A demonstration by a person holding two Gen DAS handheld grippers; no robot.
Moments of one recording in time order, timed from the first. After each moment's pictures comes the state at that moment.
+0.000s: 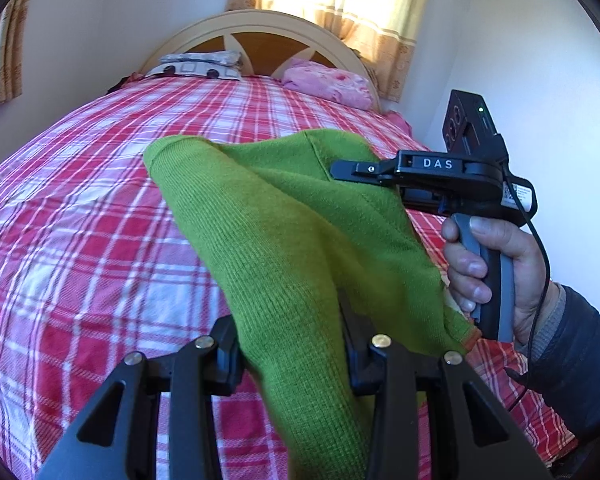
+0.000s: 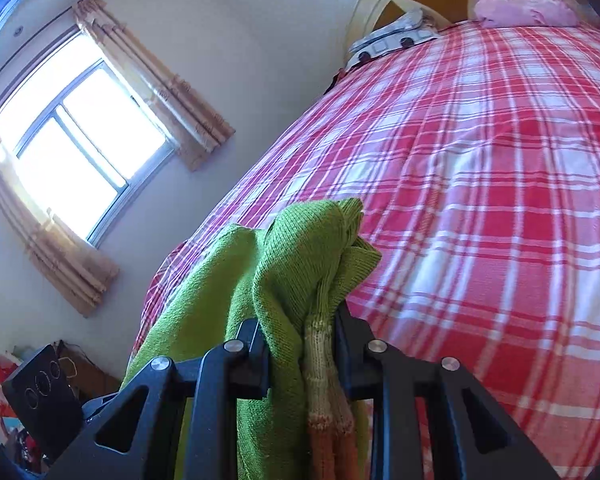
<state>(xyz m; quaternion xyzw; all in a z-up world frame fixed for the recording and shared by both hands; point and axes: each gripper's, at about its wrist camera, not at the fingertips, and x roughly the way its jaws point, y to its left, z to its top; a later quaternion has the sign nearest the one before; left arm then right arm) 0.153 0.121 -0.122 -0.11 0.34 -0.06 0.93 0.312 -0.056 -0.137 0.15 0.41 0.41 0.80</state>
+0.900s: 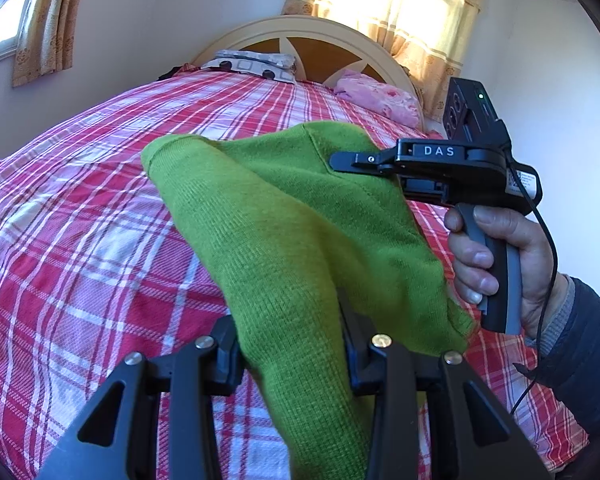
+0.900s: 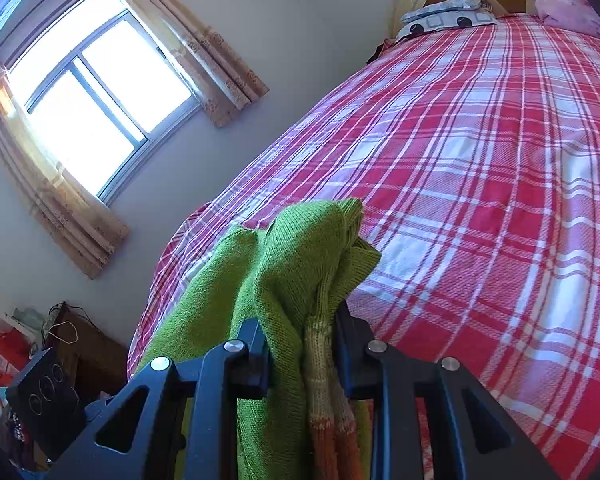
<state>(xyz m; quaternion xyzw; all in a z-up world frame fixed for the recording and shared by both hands) 0.119 0.197 -0.142 -0.14 0.34 0.01 0.93 0.318 0.076 -0.150 0.10 0.43 0.46 0.77</state>
